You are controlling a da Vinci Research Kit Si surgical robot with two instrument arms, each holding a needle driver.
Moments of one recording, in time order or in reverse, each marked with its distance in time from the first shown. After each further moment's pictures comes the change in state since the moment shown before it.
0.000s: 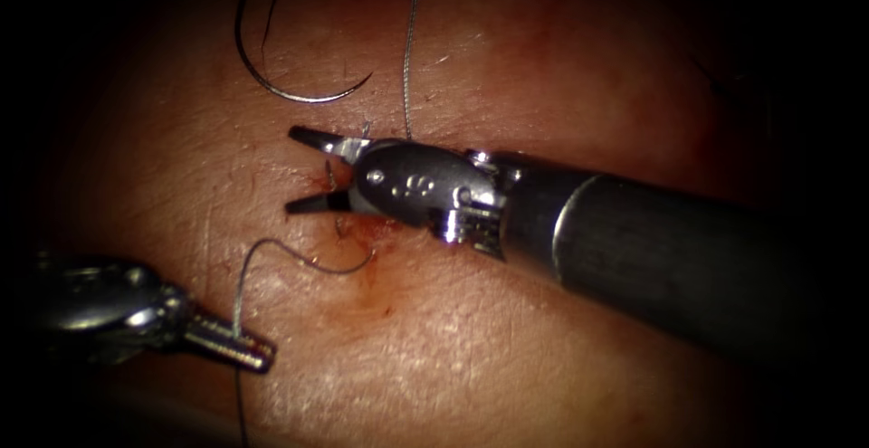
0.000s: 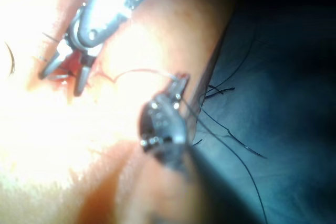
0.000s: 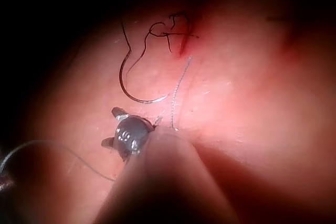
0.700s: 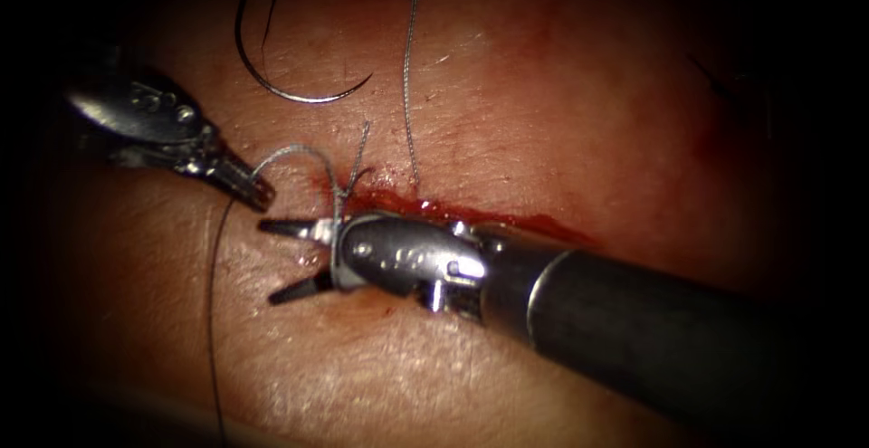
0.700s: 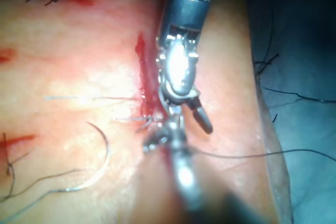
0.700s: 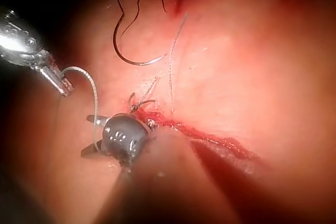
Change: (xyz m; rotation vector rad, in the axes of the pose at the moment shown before) right arm -0.002 -0.006 0.001 0.439 0.157 0.023; left arm 0.005 -0.011 -0.004 0.179 -0.574 0.256
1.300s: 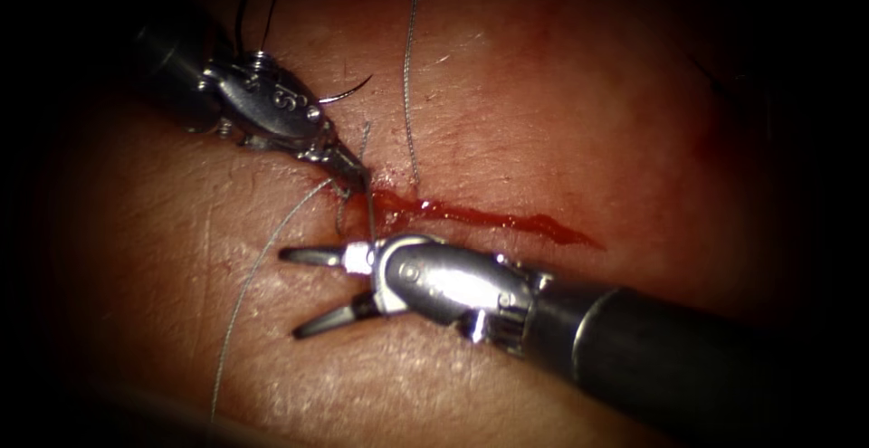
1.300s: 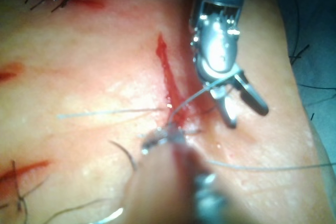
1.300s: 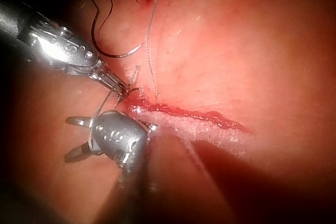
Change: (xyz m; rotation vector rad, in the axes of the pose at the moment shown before) right arm 0.002 -0.002 -0.004 -0.074 0.254 0.046; left arm 0.000 -0.007 0.009 0.063 -0.007 0.077
